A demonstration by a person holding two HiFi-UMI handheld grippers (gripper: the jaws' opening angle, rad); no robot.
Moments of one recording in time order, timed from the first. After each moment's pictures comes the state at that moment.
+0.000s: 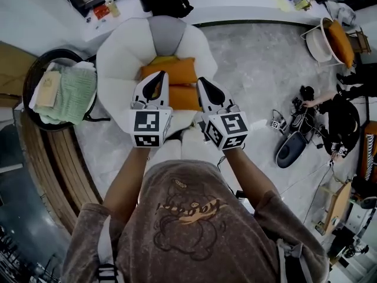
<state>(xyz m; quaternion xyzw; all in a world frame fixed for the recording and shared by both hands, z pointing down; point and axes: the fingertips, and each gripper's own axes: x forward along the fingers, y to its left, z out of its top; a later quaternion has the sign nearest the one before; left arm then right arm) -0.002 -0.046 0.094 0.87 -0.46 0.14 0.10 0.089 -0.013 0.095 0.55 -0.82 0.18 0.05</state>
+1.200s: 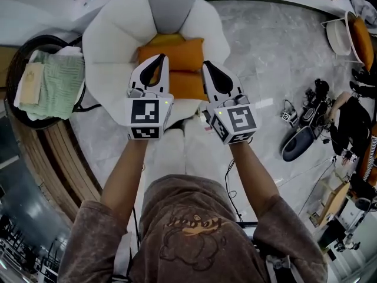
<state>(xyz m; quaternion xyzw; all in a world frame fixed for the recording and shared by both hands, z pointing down) 0.000 -0.128 0.227 0.86 -0.46 0.19 0.13 0.093 -0.096 0.216 0.53 -0.83 0.17 0.07</state>
